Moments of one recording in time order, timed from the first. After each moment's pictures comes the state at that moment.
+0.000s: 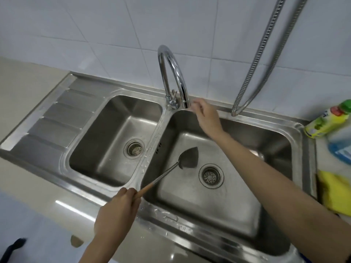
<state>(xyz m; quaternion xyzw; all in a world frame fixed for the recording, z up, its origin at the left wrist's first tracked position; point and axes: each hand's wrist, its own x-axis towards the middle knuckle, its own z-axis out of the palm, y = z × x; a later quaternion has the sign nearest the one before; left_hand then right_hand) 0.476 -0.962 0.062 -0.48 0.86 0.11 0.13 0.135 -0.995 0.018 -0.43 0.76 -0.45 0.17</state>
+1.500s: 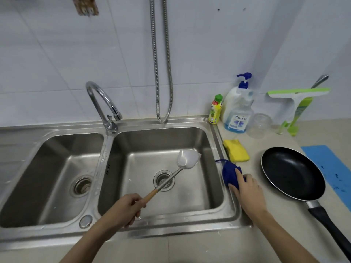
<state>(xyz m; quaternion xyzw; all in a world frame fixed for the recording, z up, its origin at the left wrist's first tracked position) 0.420 -0.911 0.075 -0.32 0.78 0.52 0.17 0.214 -0.588 -0.022 -0.17 0.98 -0.02 0.01</state>
